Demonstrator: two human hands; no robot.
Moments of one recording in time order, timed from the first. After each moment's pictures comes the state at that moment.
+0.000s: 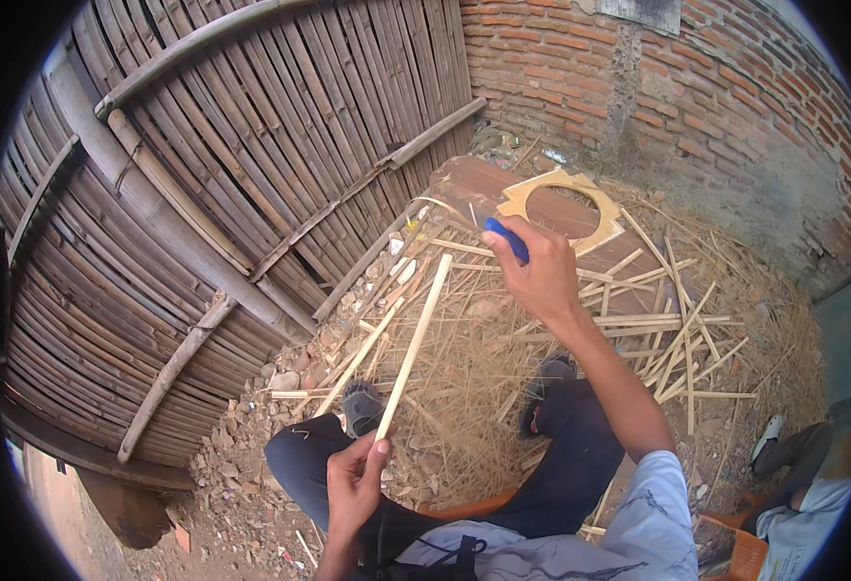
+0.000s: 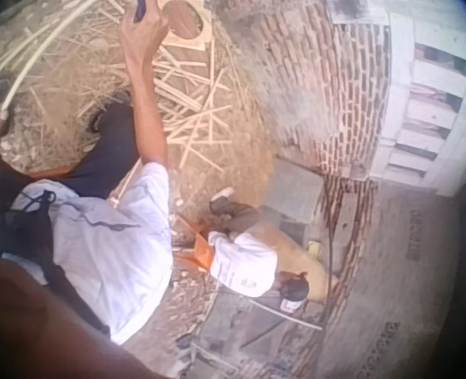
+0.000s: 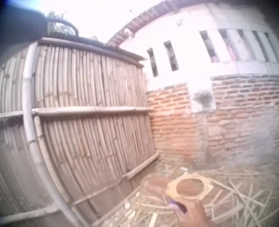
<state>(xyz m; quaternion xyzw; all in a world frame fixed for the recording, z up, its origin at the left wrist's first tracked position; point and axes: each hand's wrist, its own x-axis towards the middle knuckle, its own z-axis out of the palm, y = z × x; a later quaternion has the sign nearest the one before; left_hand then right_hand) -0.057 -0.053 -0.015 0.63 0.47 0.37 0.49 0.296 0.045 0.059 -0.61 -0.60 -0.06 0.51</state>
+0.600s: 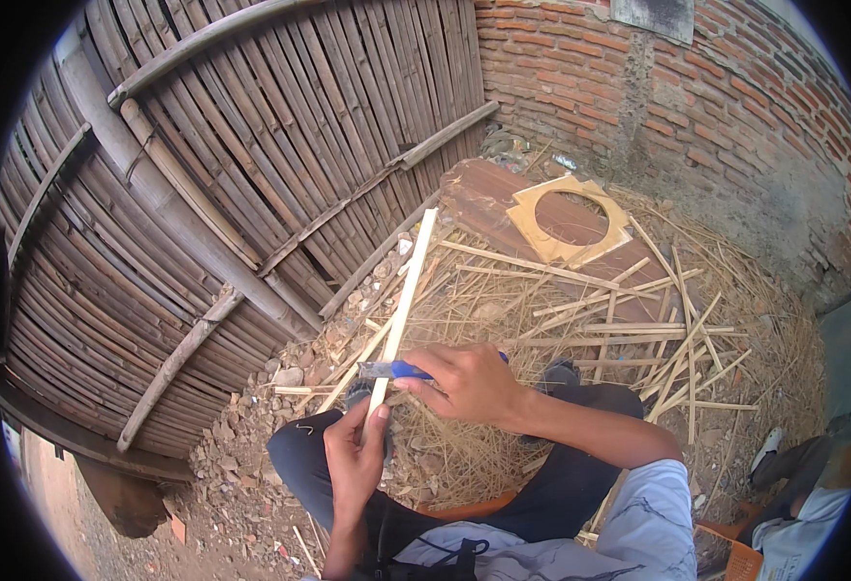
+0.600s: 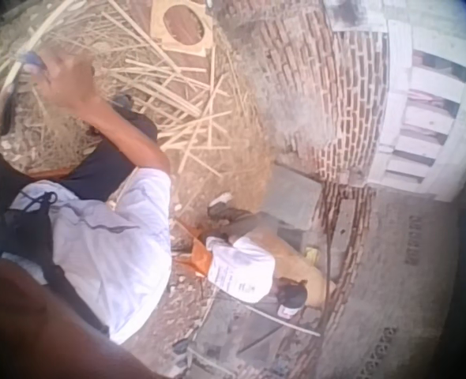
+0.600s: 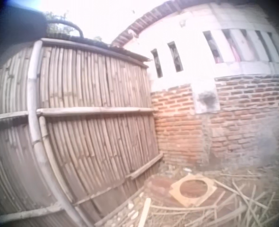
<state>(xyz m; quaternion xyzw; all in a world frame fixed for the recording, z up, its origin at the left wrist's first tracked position) -0.036 -0.024 -0.008 0.62 0.48 0.44 0.43 0.192 -0.003 0.022 -0.45 -0.79 0.01 0.41</state>
